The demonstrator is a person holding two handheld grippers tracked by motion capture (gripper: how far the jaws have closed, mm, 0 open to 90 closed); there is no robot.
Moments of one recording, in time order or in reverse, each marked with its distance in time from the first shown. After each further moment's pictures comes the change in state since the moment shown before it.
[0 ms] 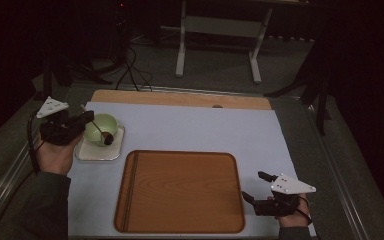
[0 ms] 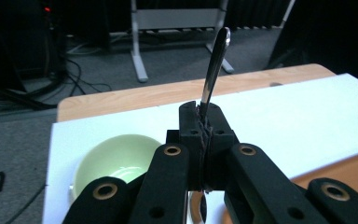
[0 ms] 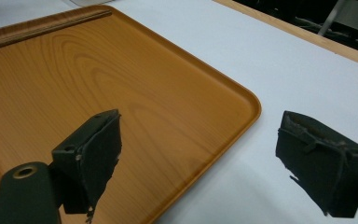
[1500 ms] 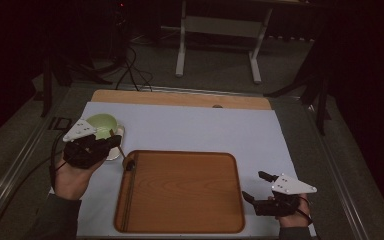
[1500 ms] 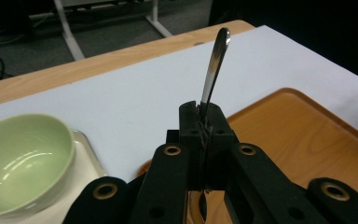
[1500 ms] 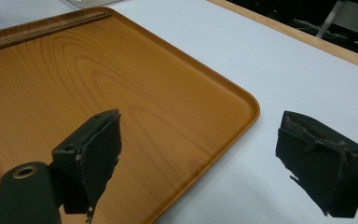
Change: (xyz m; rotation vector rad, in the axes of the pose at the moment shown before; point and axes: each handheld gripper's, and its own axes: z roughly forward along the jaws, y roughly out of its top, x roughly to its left) left arm -0.068 -0.025 -0.011 0.098 -0.226 0.119; right arm 0.000 0.001 -0.001 -0.005 -0.003 -0.001
